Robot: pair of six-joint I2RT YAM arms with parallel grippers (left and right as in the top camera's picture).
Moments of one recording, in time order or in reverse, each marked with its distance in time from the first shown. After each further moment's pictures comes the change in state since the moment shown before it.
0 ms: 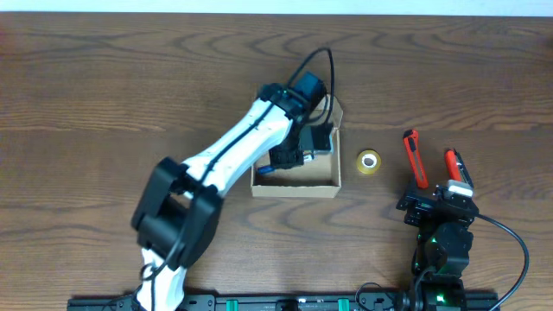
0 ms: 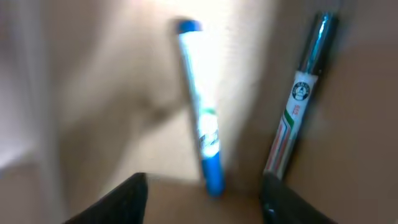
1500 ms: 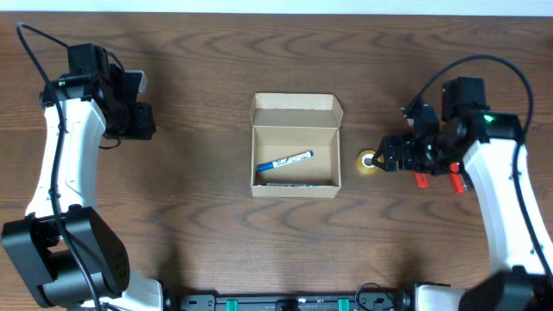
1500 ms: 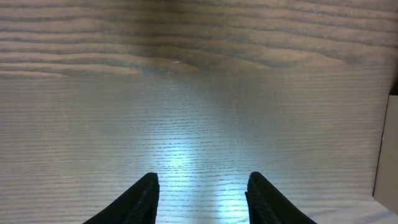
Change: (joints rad) left arm 0.840 -0.318 -0.281 0.111 0.115 -0.576; right arm 0.005 1.244 1.221 -1.112 -0.561 -0.115
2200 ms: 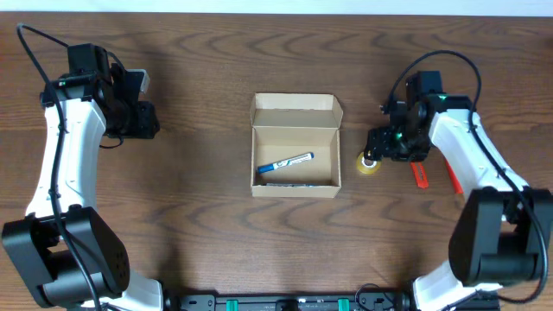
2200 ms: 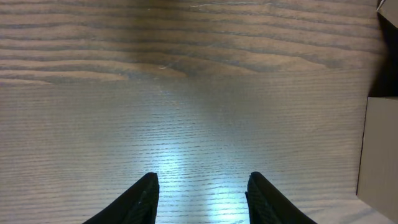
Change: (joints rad) left arm 0.000 0.000 0.000 0.007 0.048 0.000; right arm 0.070 0.271 0.000 0.200 0.133 0.063
